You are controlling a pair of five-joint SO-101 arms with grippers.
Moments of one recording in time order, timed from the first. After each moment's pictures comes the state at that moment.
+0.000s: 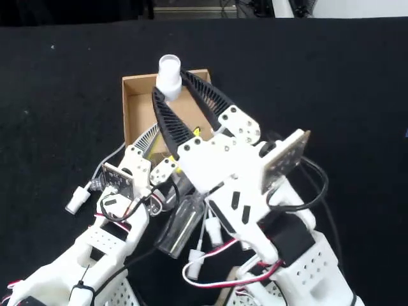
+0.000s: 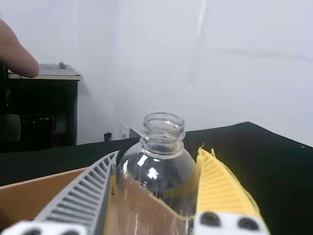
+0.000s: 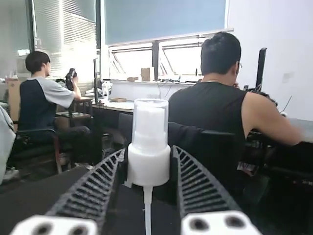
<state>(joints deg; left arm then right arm) 21.4 -43.8 95.1 -53.4 3.9 -36.9 -65.1 45.2 16.0 0.0</state>
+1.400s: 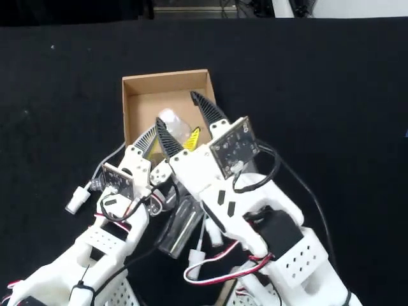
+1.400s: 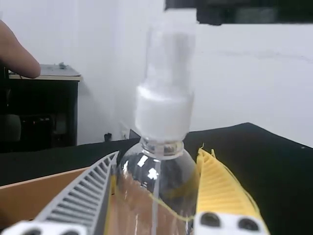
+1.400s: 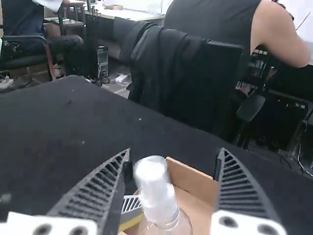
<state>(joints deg) 21.4 -43.8 95.1 -53.4 3.9 -36.4 -65.0 51.6 30.6 3.0</state>
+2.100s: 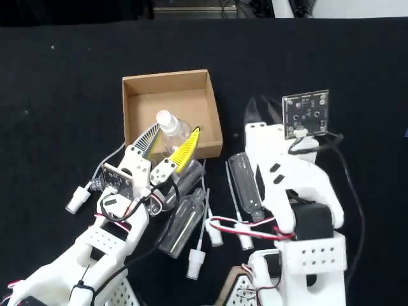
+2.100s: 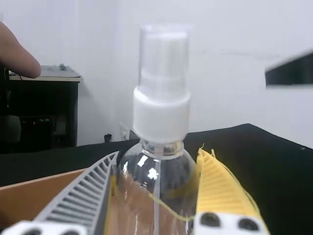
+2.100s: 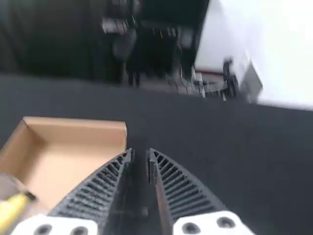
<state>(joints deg) 21.3 -43.8 95.1 -53.6 3.9 -4.2 -65.1 52.1 44.2 3.0</state>
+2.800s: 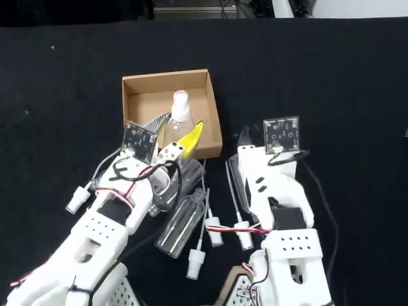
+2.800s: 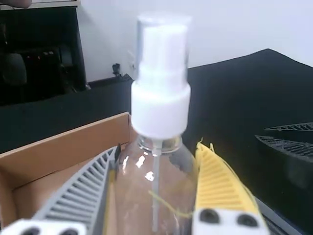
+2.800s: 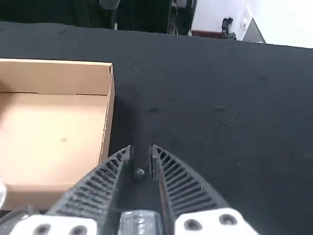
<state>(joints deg) 20.2 -49.0 79.2 -12.3 -0.7 -2.7 -65.1 82.6 16.0 3.0</state>
